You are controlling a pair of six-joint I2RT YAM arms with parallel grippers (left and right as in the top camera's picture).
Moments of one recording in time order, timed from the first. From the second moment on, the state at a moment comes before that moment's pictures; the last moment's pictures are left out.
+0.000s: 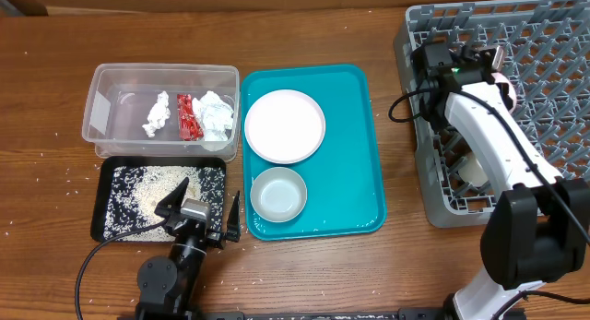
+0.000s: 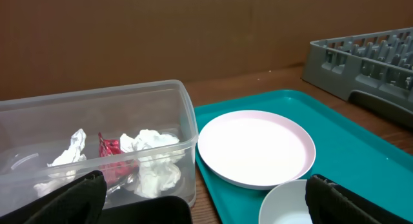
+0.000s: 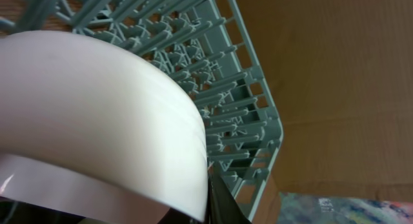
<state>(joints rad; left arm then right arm) -0.12 0.02 0.02 -0.08 0.14 0.04 0.17 1.84 1.49 -1.11 1.10 0.40</state>
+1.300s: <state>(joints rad) -0.12 0.02 0.02 -0.08 0.14 0.04 0.17 1.86 1.48 -1.03 1.05 0.32</state>
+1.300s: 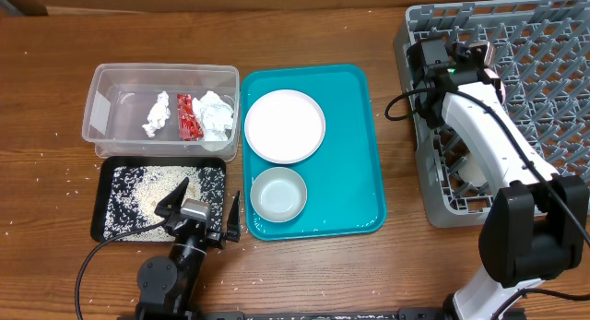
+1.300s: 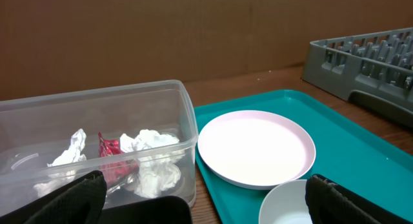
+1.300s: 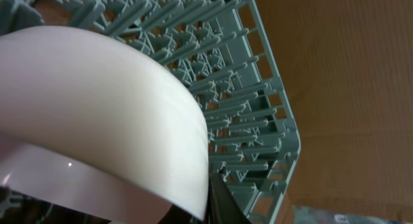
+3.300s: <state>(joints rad) -0.12 0.02 0.02 -0.08 0.14 0.04 0.67 1.86 1.25 -0.82 -0.28 0.64</state>
